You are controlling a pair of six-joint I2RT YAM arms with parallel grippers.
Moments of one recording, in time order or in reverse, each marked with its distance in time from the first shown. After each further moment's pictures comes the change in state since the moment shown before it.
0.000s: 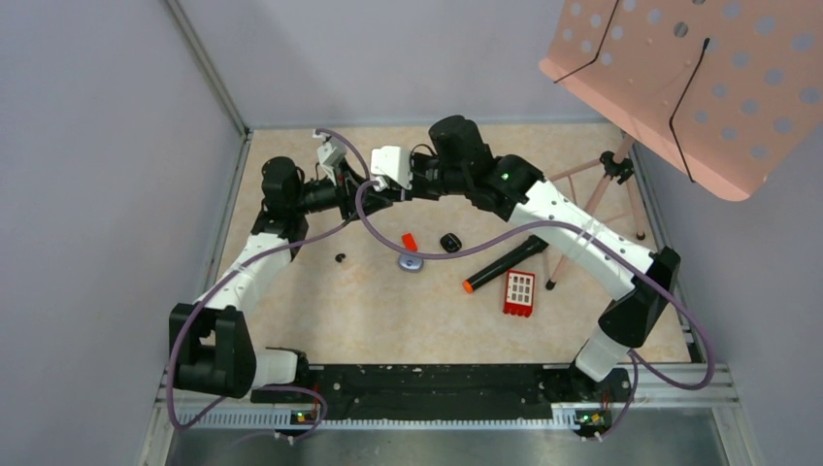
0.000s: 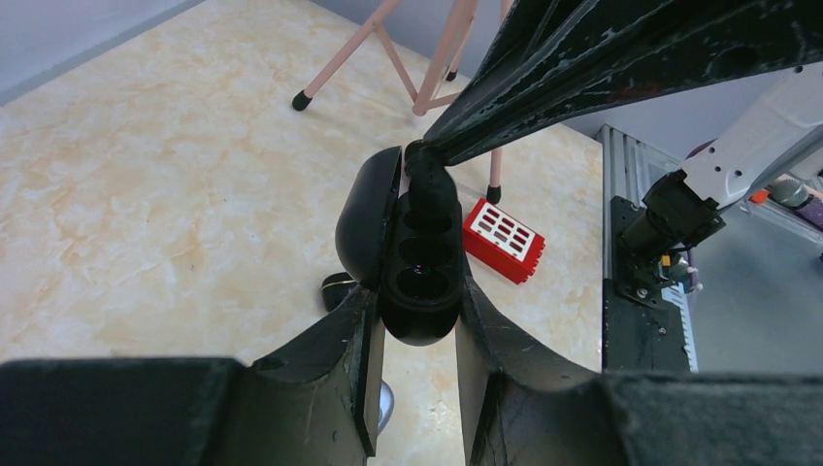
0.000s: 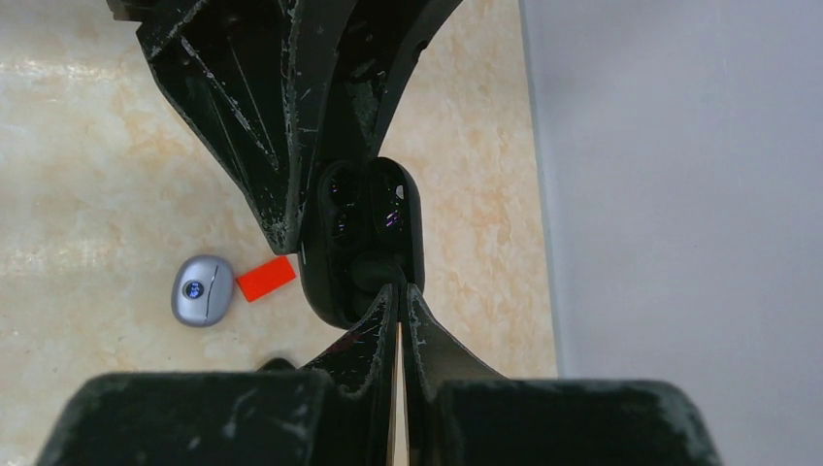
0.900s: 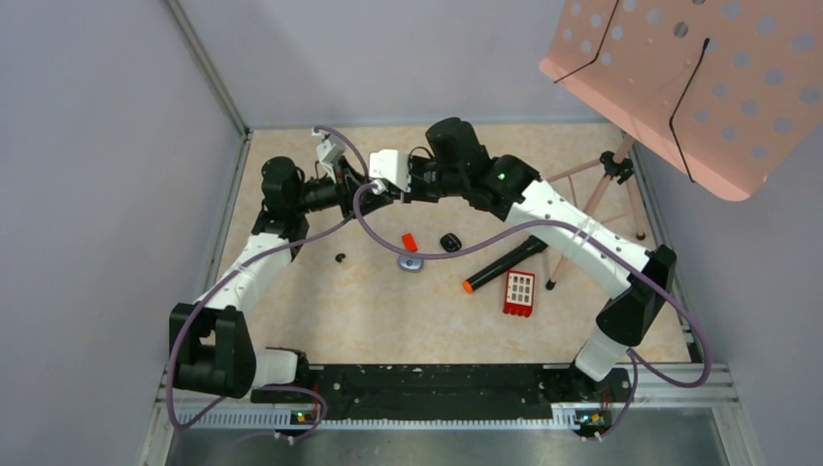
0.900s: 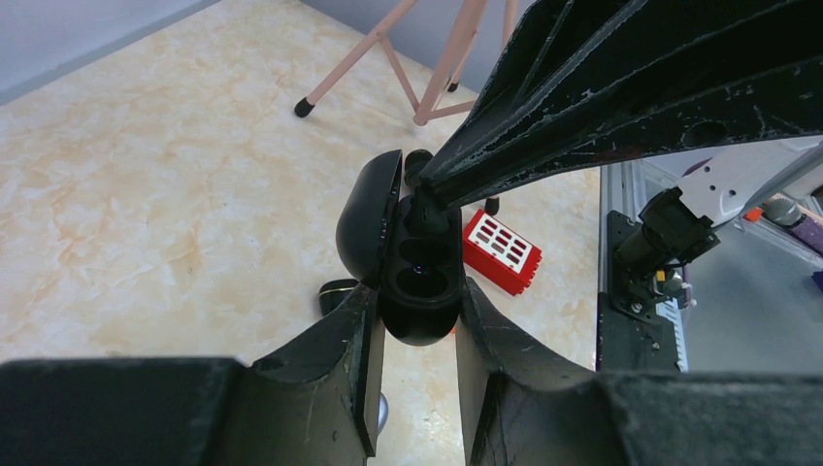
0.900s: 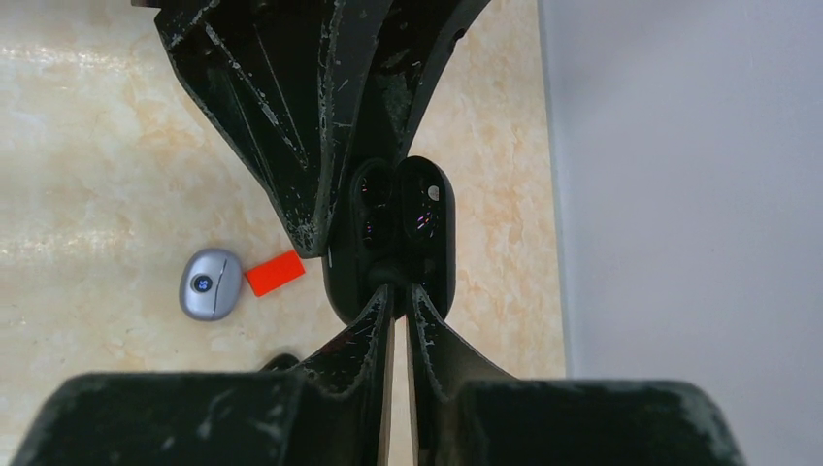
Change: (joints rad) left arm -0.003 0.000 0.000 0.034 -0.021 -0.059; right arm 0.002 0.017 -0.006 -0.014 -0.010 -0.023
